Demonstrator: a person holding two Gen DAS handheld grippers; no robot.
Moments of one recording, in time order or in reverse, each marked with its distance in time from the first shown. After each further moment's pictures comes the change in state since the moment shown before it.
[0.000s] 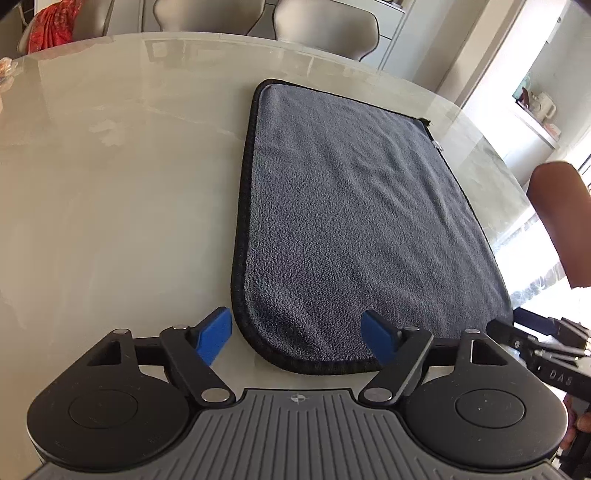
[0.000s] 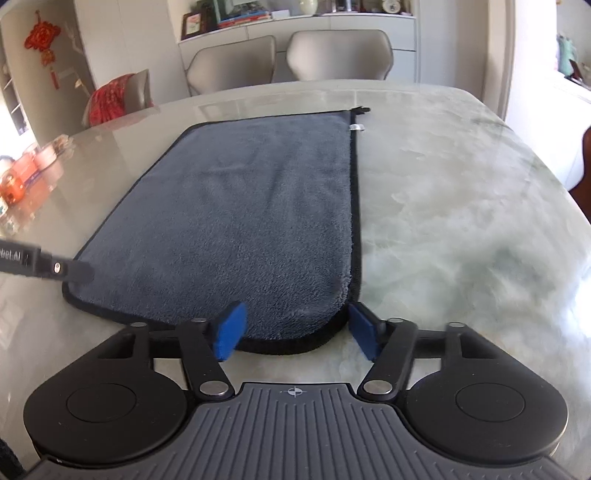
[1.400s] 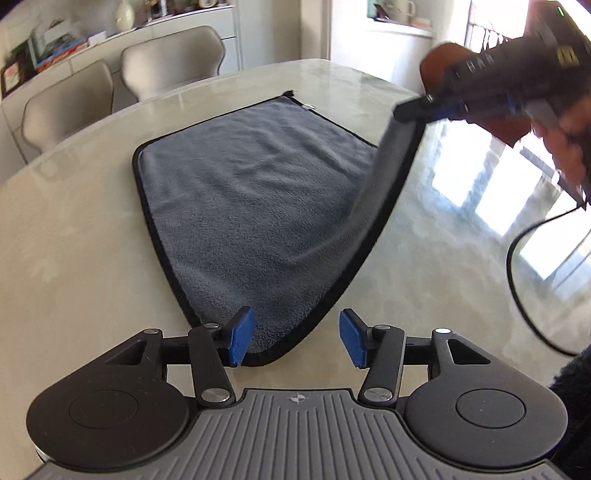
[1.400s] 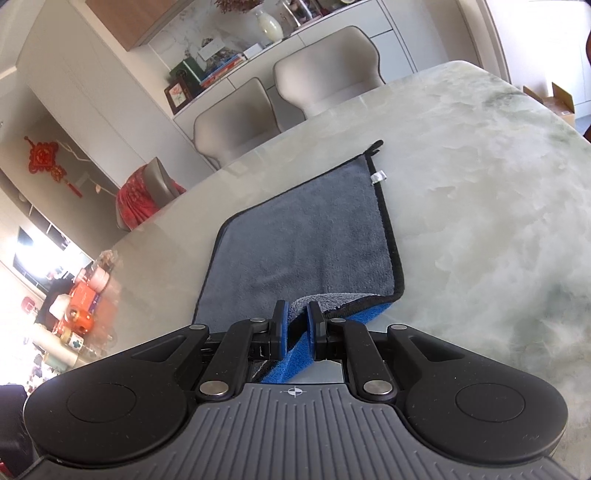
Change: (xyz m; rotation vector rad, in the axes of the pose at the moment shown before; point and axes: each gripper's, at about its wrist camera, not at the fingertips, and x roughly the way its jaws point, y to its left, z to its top) left arm -0.012 -0.047 -0.016 0.605 -0.033 -0.080; right arm -0.006 -0.023 0.079 0.354 -0.037 0.259
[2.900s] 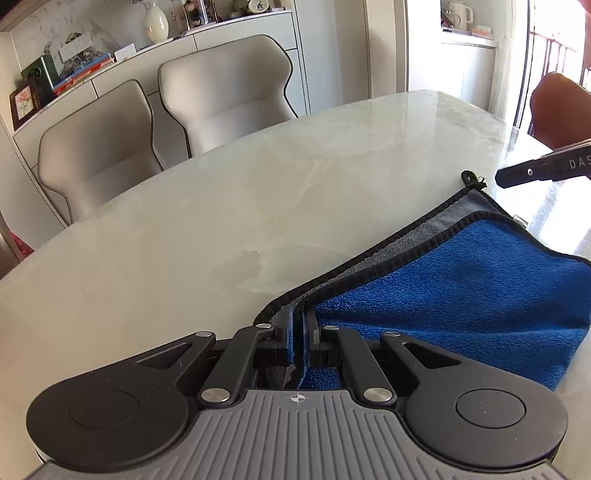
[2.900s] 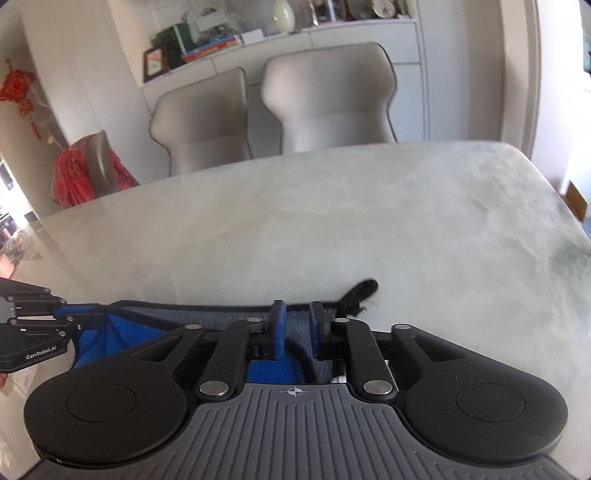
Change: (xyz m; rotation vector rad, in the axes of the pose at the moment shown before) left arm 0.147 0.175 0.183 -0.035 -0.014 0.128; right arm 0.181 -0.015 0.161 -0.314 -0.012 -0.170
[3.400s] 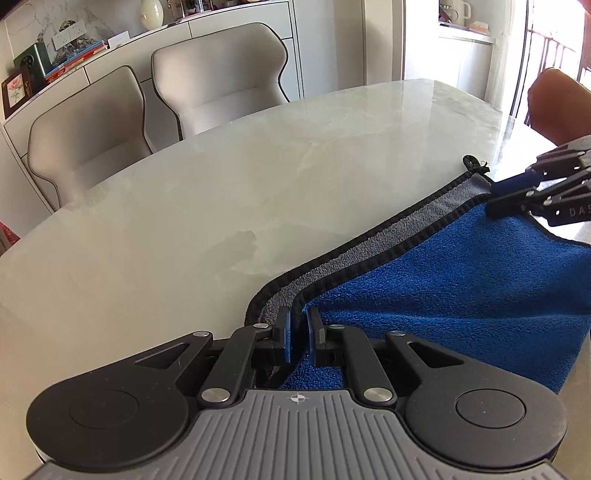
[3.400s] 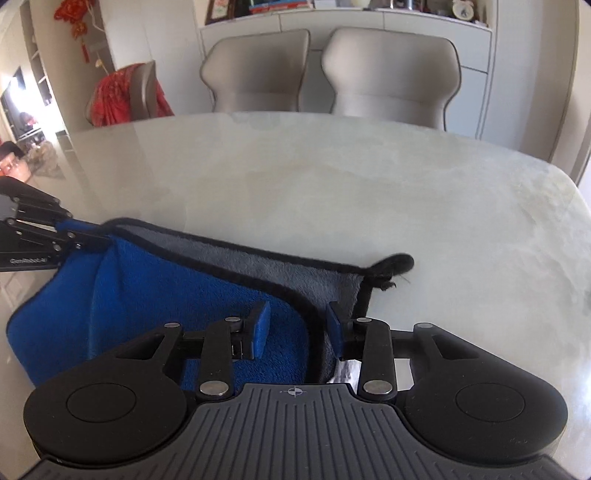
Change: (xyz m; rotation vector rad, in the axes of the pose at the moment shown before) left arm 0.012 0.010 -0.008 -0.010 0.012 -0.029; right arm 0.021 0.015 -0.028 -0.223 0.102 0.040
